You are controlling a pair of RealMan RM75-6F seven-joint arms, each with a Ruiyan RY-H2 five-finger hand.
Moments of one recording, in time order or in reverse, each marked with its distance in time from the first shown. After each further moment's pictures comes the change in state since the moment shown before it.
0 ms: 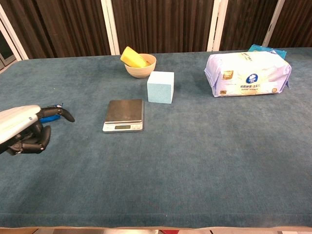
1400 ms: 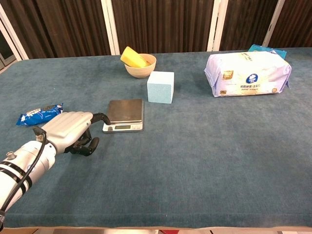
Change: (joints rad) left arm -0.171 -0.333 -0.060 0.292 -0.196 -0.012 0.243; right arm 0.005 0.024 -0.006 -0.019 0.032 -0.015 0.010
